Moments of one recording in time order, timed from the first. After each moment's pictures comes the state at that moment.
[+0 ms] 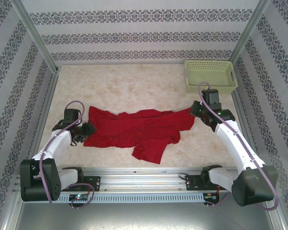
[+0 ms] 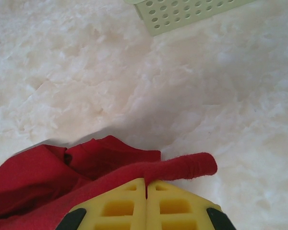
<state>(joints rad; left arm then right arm) 0.10 1.17 0.59 -0.57 0.24 -0.61 0.15 1.13 0.90 -0.61 0.03 0.49</state>
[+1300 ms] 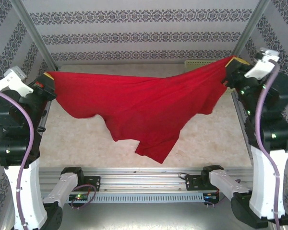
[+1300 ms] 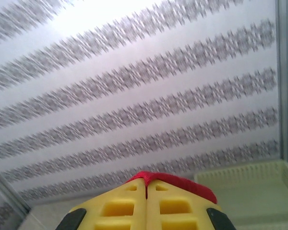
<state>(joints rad) 0.10 0.84 1.55 -0.75 0.03 -0.62 0.07 0.96 1.70 -0.70 -0.03 0.34</state>
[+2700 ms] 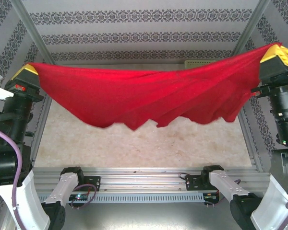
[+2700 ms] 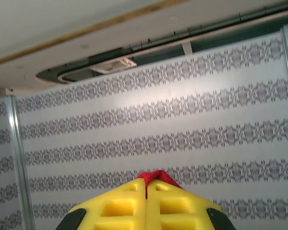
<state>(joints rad) 0.16 0.86 1.78 -0.72 0.13 -0.60 0.05 0.95 2.05 -0.61 -0.15 0.24</state>
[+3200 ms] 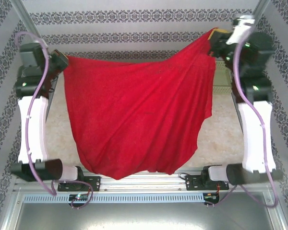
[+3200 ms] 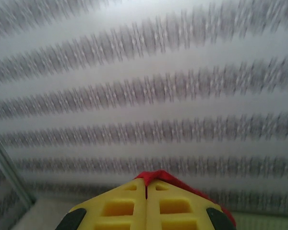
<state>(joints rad) 0.16 1.41 1.76 -0.78 0.16 -0.61 0.05 1.37 1.85 -0.51 -0.23 0.24</state>
